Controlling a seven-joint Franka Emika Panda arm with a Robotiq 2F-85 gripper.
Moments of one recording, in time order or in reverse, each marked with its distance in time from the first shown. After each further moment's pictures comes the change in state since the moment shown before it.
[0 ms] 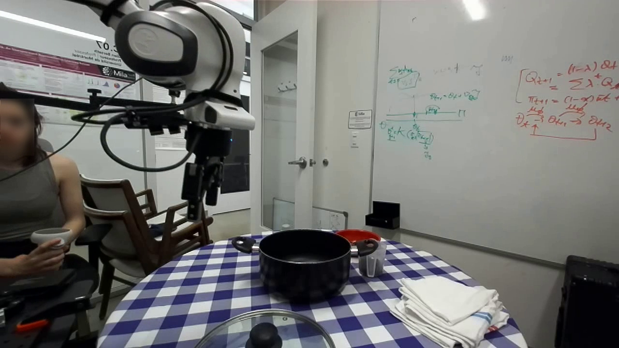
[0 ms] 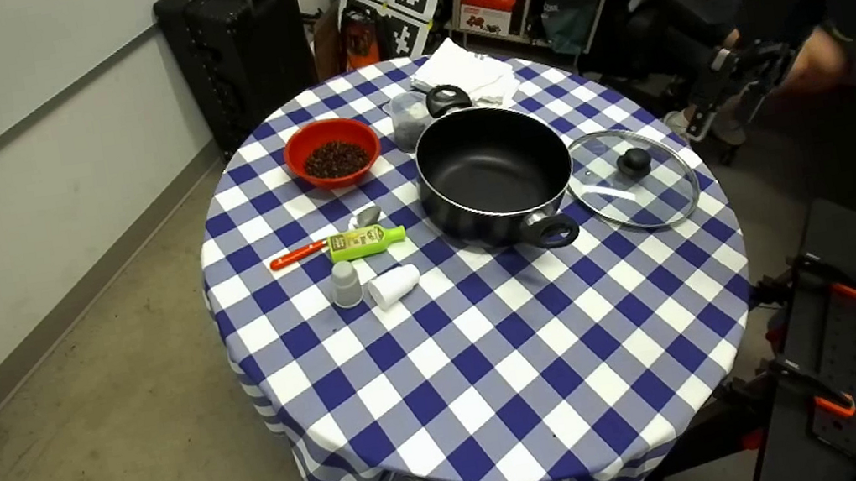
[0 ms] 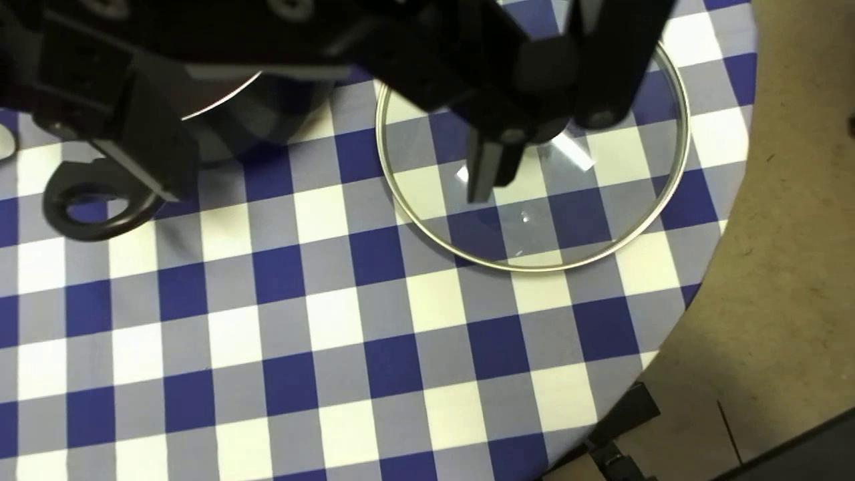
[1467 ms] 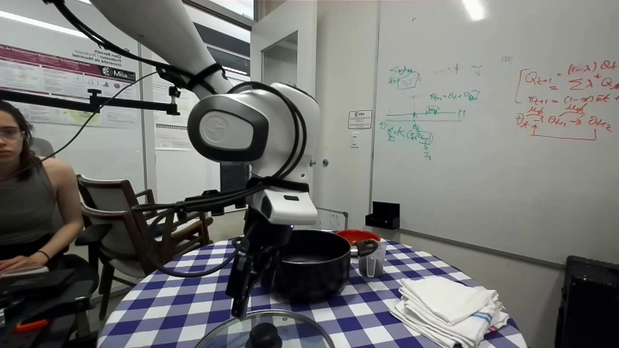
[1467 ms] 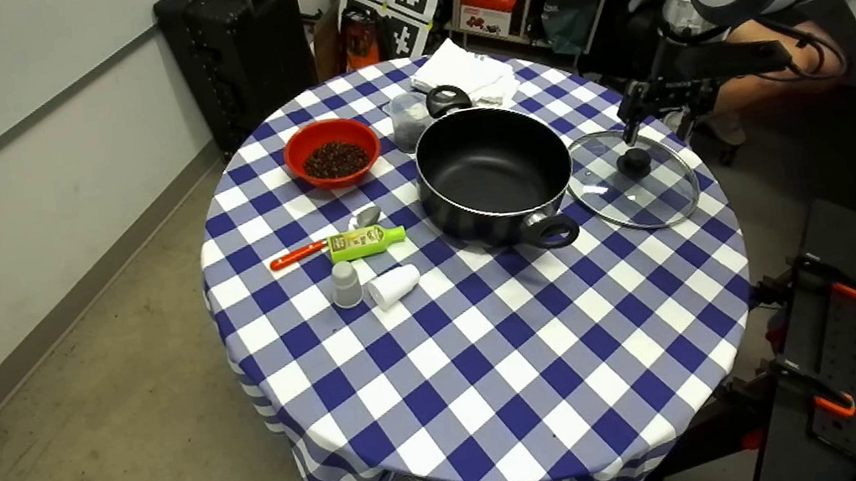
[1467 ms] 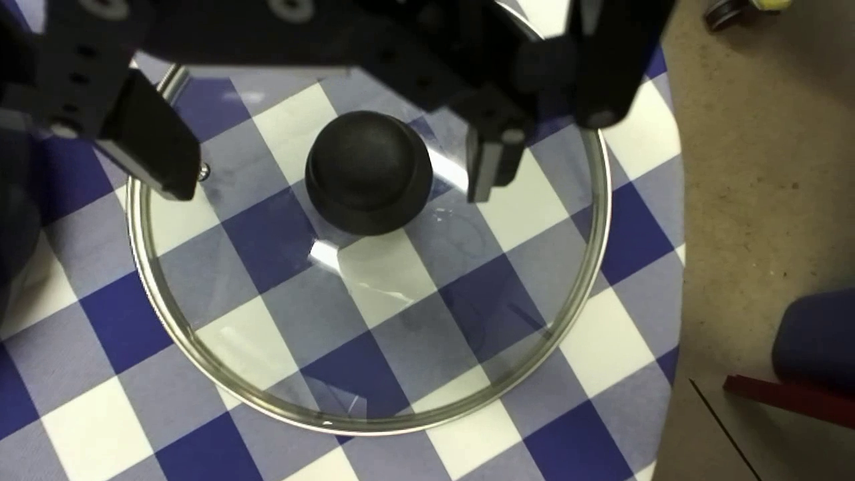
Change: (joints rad) arm -0.057 0.521 -0.127 0.294 0.035 0.140 0.134
